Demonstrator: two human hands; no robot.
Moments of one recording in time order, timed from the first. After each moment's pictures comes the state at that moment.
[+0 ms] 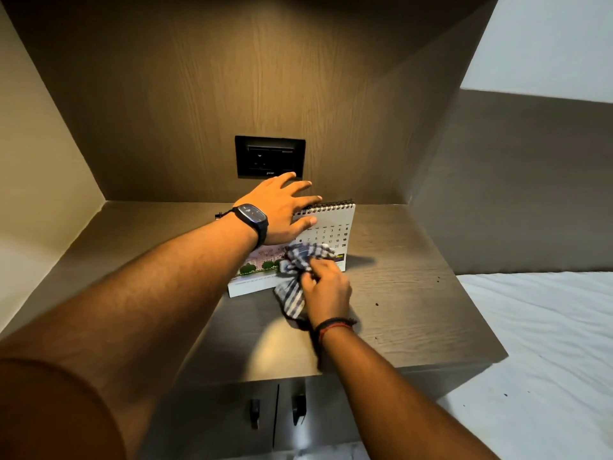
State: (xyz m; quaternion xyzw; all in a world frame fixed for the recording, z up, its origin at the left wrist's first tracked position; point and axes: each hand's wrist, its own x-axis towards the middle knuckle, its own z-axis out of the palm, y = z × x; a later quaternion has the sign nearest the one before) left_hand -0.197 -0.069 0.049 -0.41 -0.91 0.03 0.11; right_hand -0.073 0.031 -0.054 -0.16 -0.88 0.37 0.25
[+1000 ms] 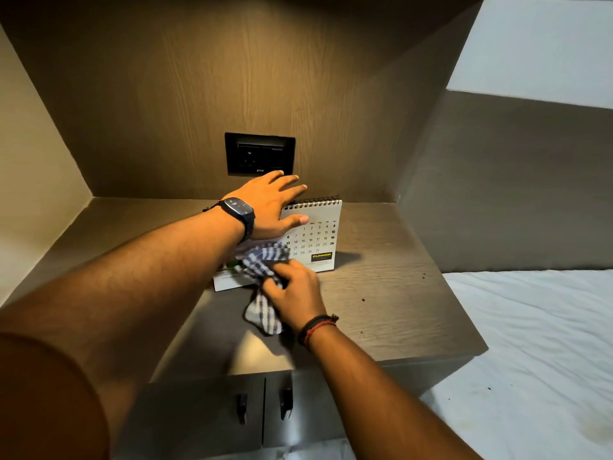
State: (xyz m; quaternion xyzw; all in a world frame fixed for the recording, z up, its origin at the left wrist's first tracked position) left_hand -0.197 -0.069 0.050 -0.40 -0.91 0.00 0.10; right_hand -0.061 0.017 -0.039 0.00 -0.89 0.43 0.18
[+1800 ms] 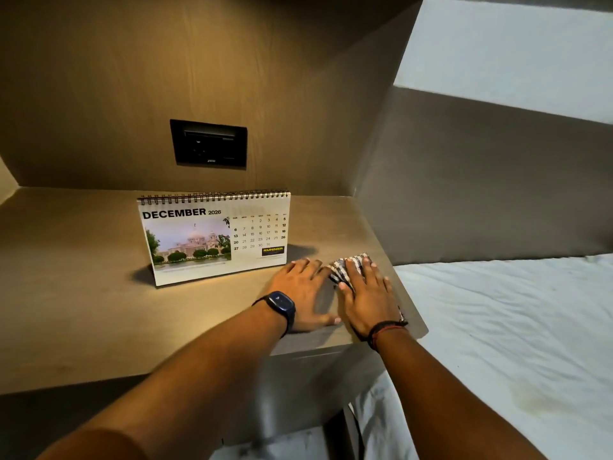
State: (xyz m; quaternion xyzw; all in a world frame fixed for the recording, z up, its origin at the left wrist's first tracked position) left_hand -0.066 0.059 -0.066 -0.42 -0.91 -0.05 0.03; right_hand 0.002 0.218 -0.068 -0.15 -0.98 0.08 0.06
